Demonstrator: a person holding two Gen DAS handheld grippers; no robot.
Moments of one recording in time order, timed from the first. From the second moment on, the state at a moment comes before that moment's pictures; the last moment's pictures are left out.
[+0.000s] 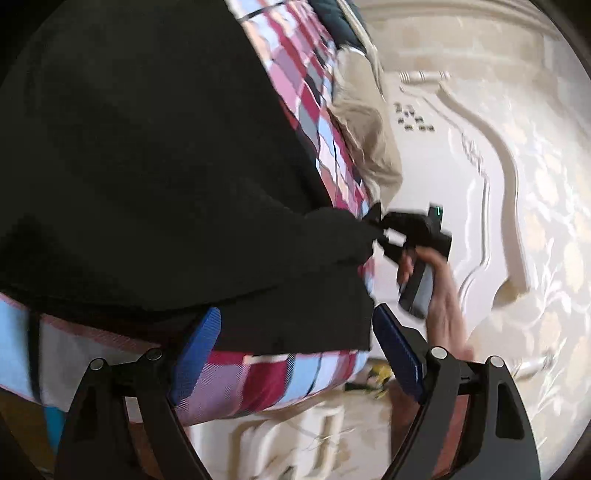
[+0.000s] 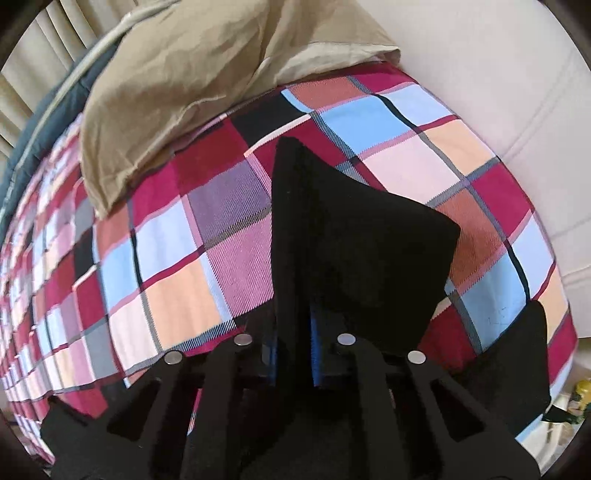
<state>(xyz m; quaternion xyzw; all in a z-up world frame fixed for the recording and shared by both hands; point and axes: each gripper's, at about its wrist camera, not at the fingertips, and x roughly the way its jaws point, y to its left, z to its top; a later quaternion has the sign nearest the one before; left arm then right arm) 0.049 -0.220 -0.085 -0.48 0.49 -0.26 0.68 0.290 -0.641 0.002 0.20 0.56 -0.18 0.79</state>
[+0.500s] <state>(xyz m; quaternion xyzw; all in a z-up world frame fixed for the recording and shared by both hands) 0.057 -0.227 -0.075 -0.48 0.47 -0.16 0.72 0.157 -0.676 0.058 0.31 0.41 -0.12 0.85</state>
